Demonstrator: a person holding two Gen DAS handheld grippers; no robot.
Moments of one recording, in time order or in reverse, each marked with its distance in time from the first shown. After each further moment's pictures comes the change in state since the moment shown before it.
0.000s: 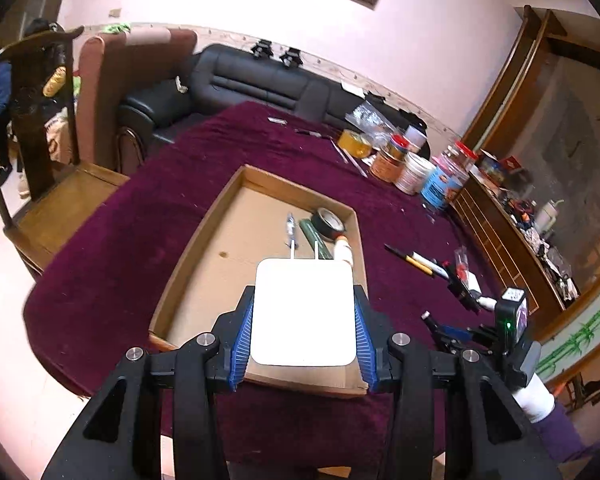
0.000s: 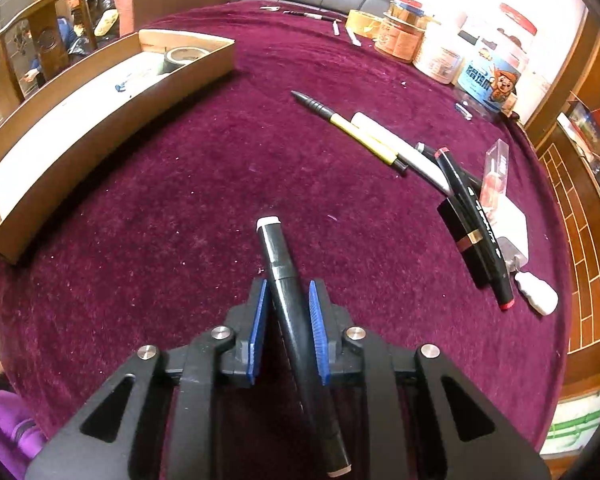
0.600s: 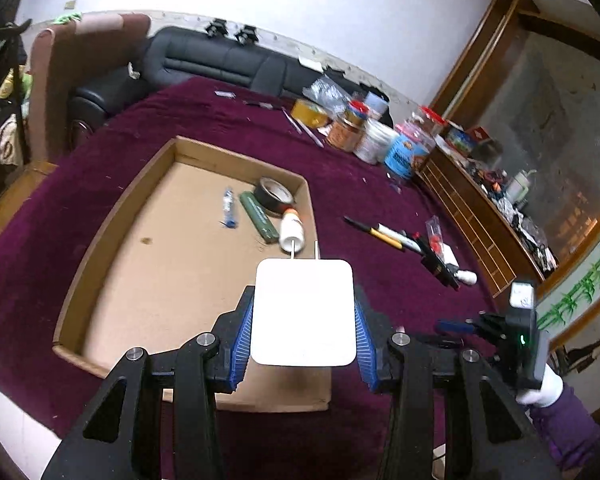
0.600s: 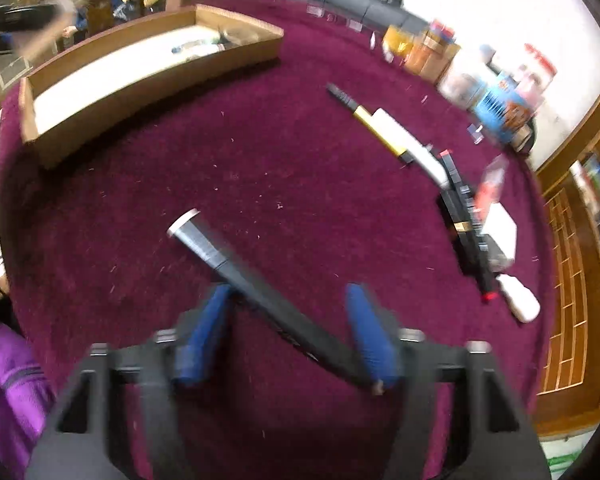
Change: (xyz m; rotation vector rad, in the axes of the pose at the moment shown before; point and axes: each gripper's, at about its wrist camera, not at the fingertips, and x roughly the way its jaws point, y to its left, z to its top) left arm 0.049 -0.034 -0.011 0.064 0.074 -0.136; right arm -0.017 0.000 -0.021 -0.143 0.016 0.070
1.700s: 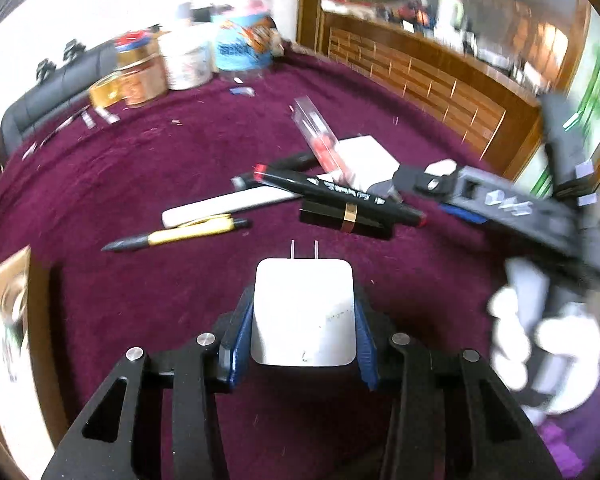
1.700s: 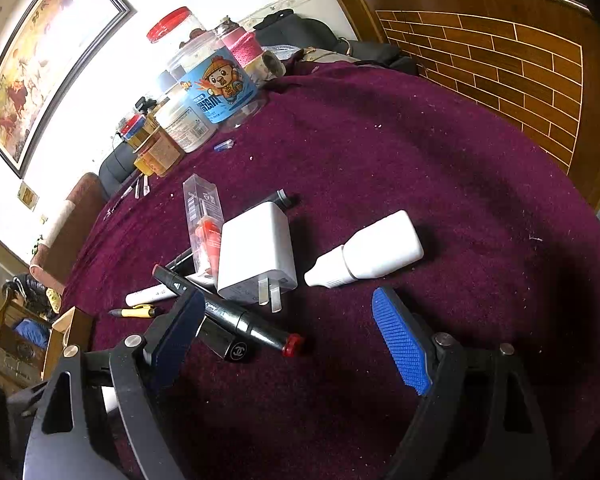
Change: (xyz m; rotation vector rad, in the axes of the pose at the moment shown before) left arm 0.184 -0.218 -0.012 0.537 0.313 -0.047; right arm 0.011 -0.214 -0.070 1.075 -0.350 0.012
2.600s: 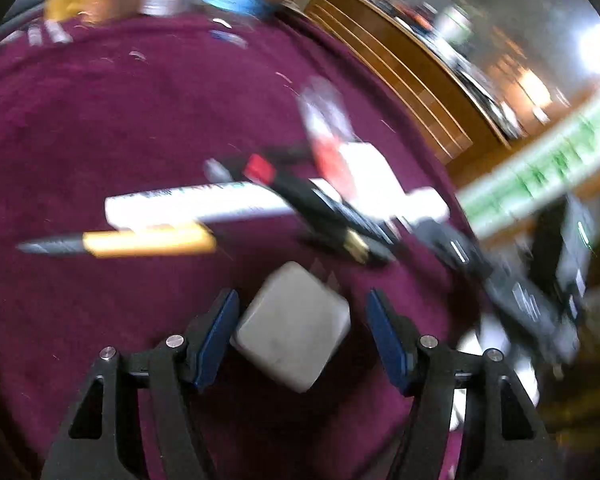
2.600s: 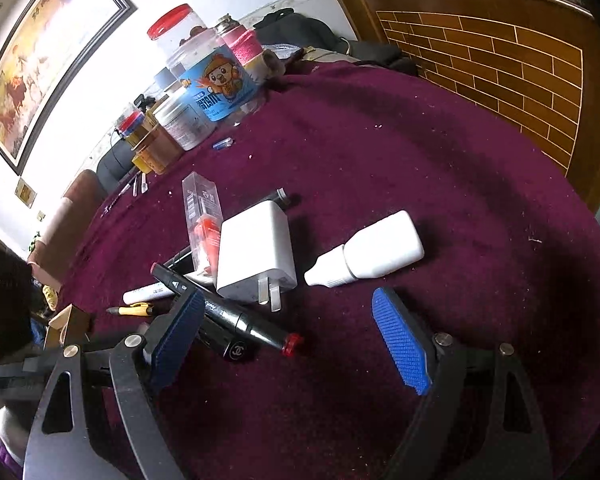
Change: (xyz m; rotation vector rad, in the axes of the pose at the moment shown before) left arm 0.079 0.039 0.047 -0.123 0.198 -0.360; right arm 0.000 0.004 0.001 -0.015 0.006 -0.012
